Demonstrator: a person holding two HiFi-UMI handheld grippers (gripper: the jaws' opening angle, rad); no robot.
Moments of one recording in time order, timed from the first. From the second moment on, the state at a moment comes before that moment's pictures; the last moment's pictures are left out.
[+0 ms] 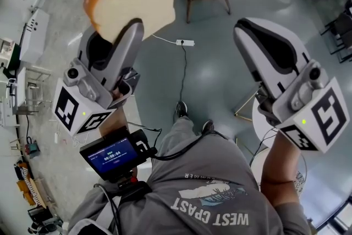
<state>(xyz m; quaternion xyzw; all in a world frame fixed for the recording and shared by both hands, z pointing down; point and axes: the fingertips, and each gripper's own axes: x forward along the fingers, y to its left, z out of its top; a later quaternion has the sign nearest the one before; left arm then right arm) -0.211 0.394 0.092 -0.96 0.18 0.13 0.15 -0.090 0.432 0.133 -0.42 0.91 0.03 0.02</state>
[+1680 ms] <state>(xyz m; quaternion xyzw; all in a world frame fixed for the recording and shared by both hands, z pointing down) -0.309 0.189 0.094 -0.97 0.16 0.15 0.13 -0.178 0.230 0.126 -0.45 0.89 0.03 0.01</state>
